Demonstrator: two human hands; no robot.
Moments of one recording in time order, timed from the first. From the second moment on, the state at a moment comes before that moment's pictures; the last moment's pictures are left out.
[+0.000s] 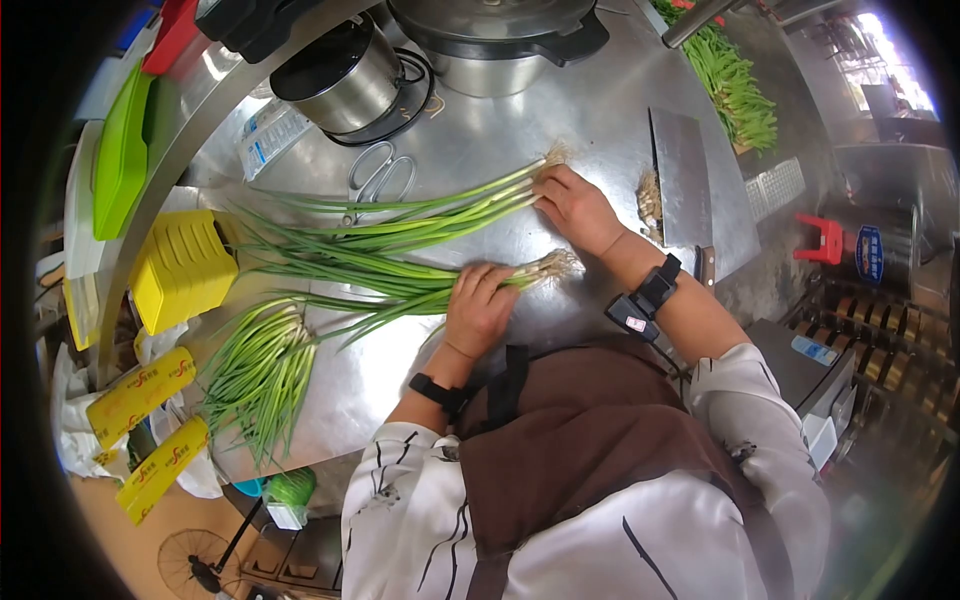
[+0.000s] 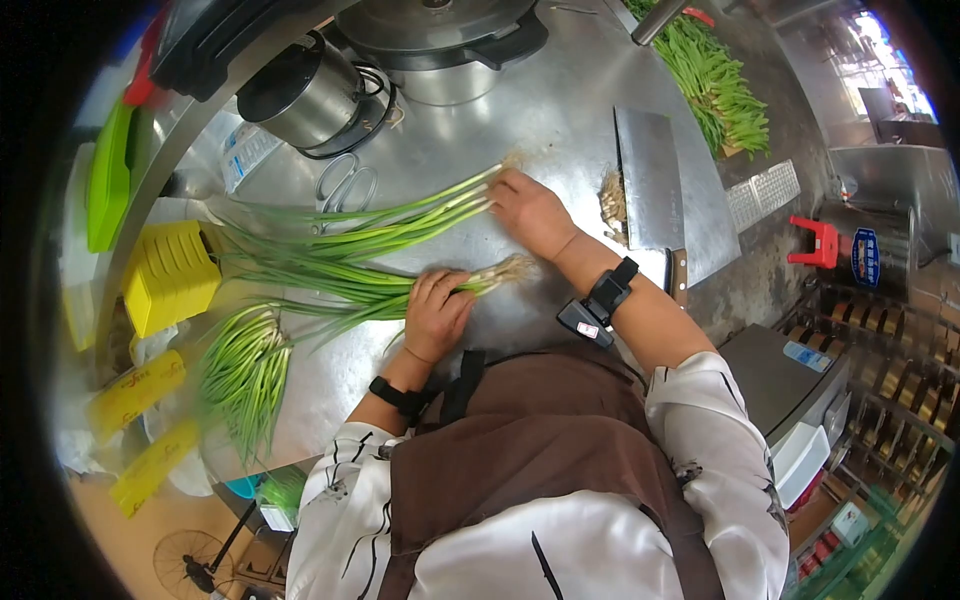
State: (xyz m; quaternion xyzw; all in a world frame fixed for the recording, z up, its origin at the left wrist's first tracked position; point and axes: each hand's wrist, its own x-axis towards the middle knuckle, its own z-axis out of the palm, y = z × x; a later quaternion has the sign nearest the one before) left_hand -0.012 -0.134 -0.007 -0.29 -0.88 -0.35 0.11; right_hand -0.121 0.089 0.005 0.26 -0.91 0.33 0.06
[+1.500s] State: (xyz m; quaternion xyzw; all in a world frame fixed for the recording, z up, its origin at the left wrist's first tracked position) left_hand -0.016 -0.134 -0.012 -0.29 -0.88 -0.36 0.11; right_hand -0.088 0.066 0.018 0.28 -0.88 0.37 -0.10
